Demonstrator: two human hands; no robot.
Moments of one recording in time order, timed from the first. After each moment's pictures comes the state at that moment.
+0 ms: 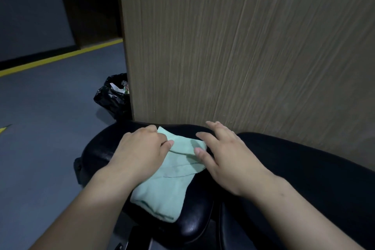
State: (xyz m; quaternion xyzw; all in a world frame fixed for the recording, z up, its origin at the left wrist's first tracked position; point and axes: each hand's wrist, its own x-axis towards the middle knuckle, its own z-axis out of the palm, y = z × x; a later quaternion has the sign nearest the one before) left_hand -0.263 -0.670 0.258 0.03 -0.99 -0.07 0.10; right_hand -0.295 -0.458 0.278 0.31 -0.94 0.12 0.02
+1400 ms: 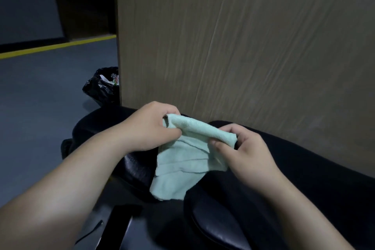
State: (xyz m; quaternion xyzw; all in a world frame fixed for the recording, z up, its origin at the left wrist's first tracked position) left_hand -0.214 -0.621 0.320 -0.07 -0.90 -0.42 0.06; right_hand -0.217 -0.392 0.312 0.18 -0.84 0.51 0.02
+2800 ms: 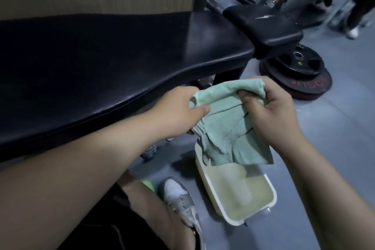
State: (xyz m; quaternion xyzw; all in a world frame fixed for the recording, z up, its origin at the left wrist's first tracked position) left_hand -0.088 -0.161 0.208 -0.33 -0.83 -0.40 -0.19; right_hand 0.029 0.009 0.209 -0.11 -0.84 0.46 0.29
